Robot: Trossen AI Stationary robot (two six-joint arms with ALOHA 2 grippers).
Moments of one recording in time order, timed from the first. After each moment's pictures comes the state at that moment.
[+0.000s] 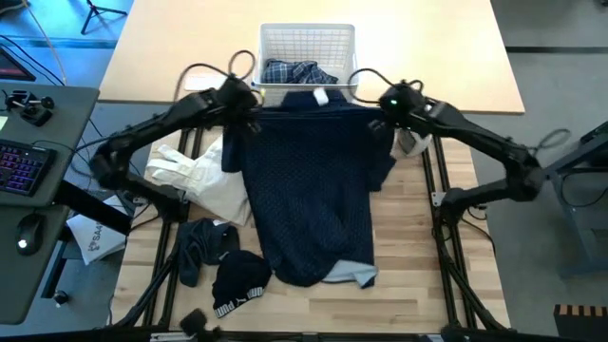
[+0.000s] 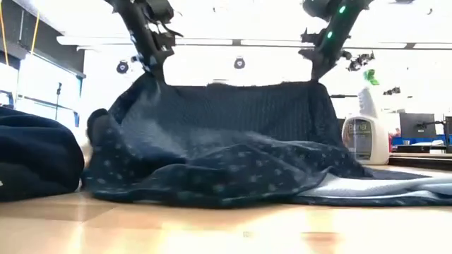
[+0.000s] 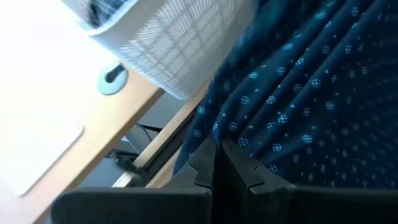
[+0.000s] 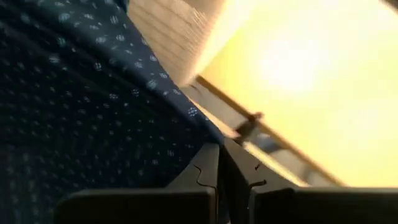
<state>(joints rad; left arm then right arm) 0.68 1.42 1.29 -0.77 -0.29 0.11 -0.66 1.30 1.21 -0.77 0.41 0.04</state>
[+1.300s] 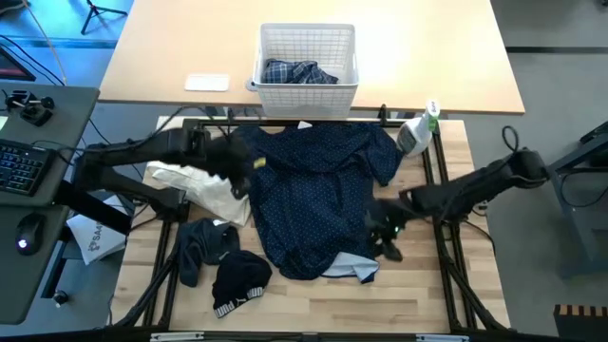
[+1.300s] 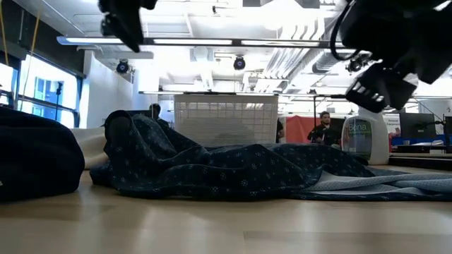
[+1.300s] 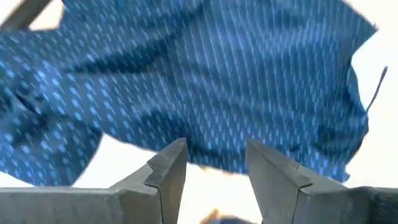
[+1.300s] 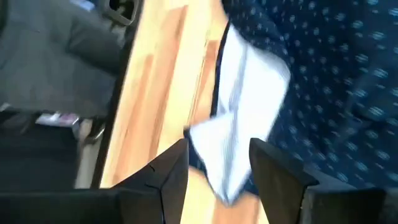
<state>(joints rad) 0.12 1.22 1.29 -1.14 -0.12 -0.44 0.22 1.25 0.63 -0.28 -0.43 0.32</state>
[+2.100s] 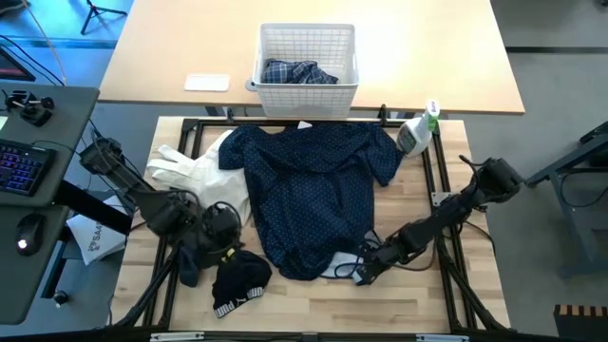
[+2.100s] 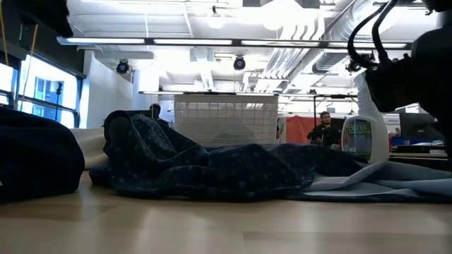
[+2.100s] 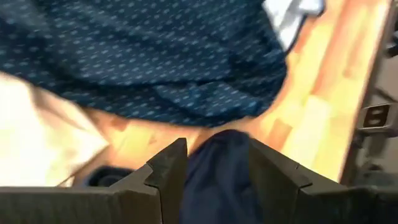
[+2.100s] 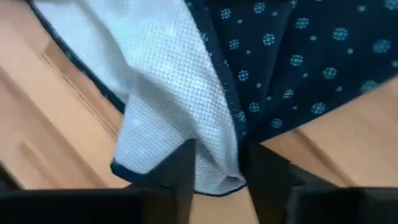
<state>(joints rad) -0.68 1.23 1.04 -0.92 -0.46 -1.12 0.58 1.62 0.75 -0.32 0.00 1.41</state>
